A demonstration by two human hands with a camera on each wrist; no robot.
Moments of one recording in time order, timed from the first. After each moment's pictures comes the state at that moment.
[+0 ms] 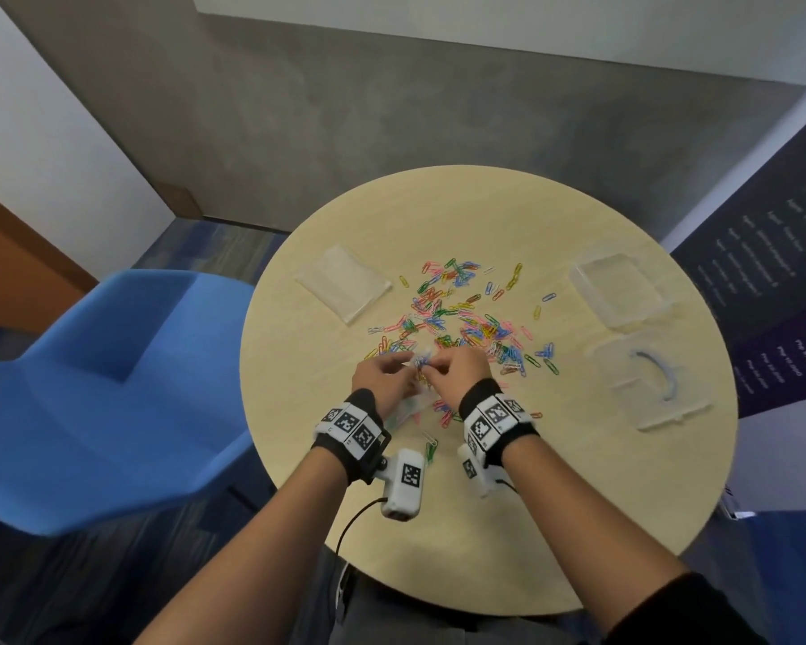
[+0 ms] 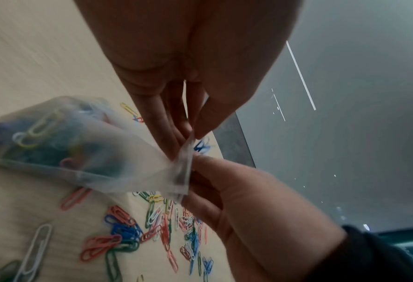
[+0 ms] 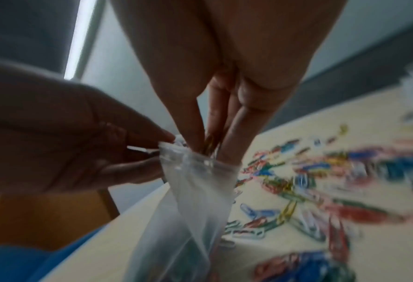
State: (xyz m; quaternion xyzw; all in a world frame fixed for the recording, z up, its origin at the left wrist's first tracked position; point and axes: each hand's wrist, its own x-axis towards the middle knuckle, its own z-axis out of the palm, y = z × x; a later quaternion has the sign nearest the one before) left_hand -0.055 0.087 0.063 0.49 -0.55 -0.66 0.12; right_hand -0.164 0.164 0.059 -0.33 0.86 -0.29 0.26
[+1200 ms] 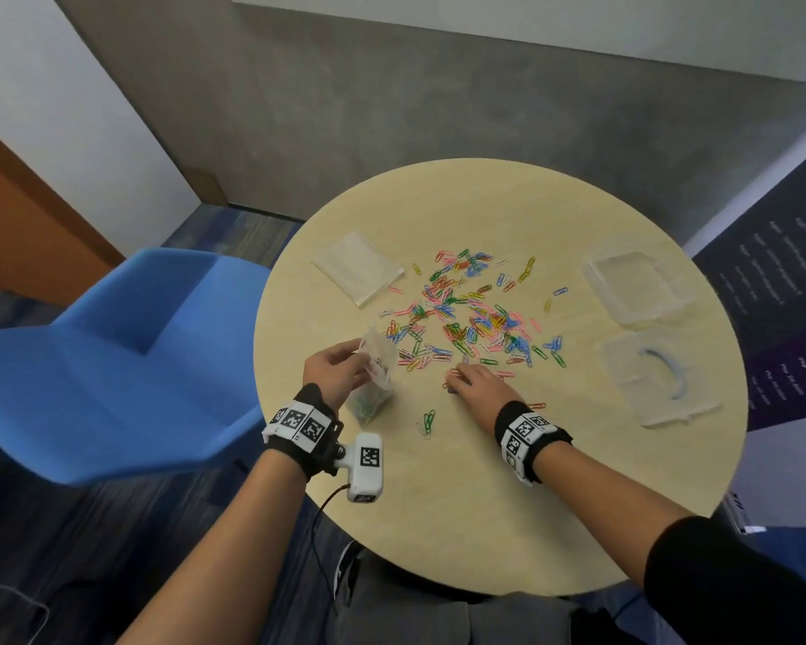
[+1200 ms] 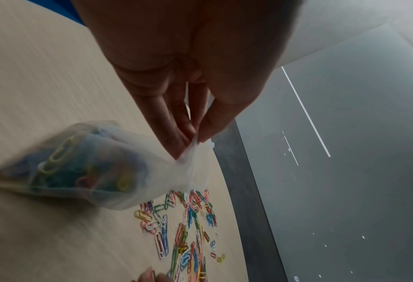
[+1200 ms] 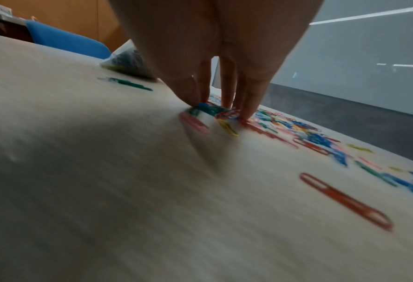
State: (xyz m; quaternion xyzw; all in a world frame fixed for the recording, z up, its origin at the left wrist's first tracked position) left_hand 0.008 0.070 0.062 0.53 -0.46 -0.68 0.23; right_hand -0.188 0.221 -0.005 -0.63 0.76 0.08 0.15
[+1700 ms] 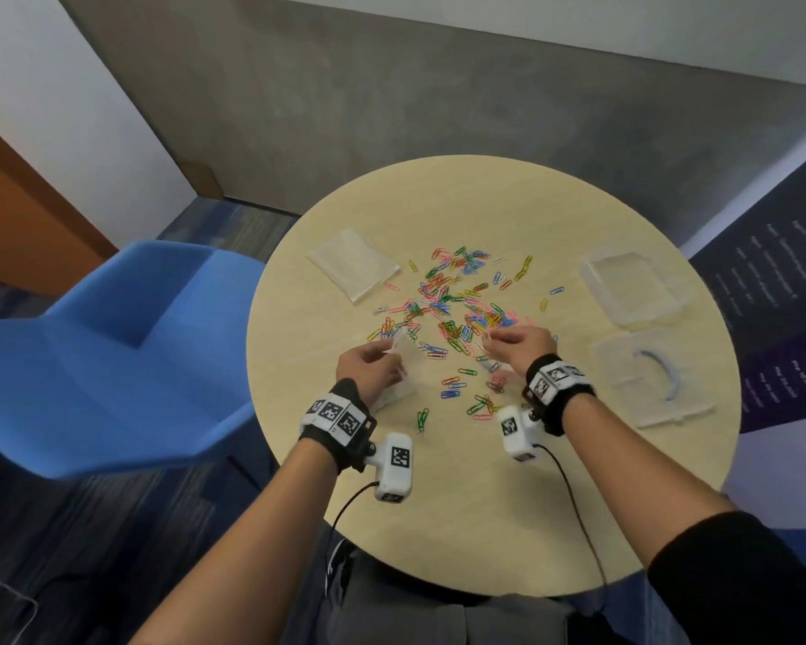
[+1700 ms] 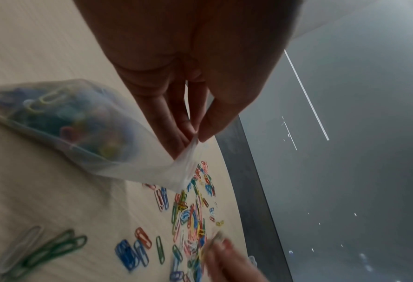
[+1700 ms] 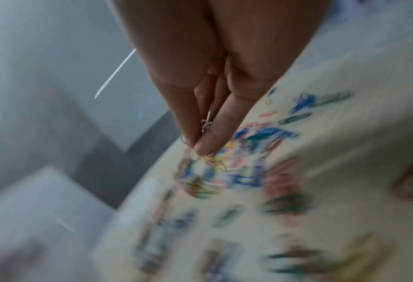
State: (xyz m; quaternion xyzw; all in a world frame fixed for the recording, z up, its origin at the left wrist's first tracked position) left_hand -0.031 0.100 0.062 0.54 -0.46 -0.68 0.19; right_hand -0.246 0.211 0.037 -0.16 0.80 -0.47 0.33
